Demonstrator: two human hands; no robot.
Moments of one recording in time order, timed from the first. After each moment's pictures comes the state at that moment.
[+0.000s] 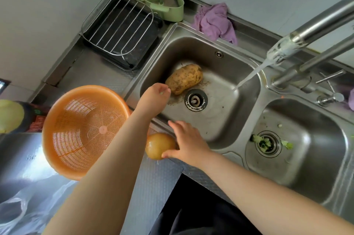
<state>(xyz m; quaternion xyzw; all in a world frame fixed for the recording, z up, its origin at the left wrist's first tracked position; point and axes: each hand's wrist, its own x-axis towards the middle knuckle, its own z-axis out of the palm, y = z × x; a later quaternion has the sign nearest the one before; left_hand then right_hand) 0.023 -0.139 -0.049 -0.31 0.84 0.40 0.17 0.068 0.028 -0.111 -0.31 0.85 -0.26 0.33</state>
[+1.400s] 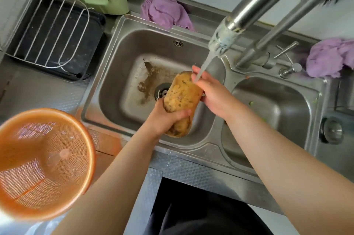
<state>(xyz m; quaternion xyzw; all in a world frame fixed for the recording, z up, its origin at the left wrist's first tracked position) 0.013 -0.047 -0.097 -0.29 0.64 0.65 0.30 -0.067 0.112 -0.069 0.15 0.64 -0.66 0.35</state>
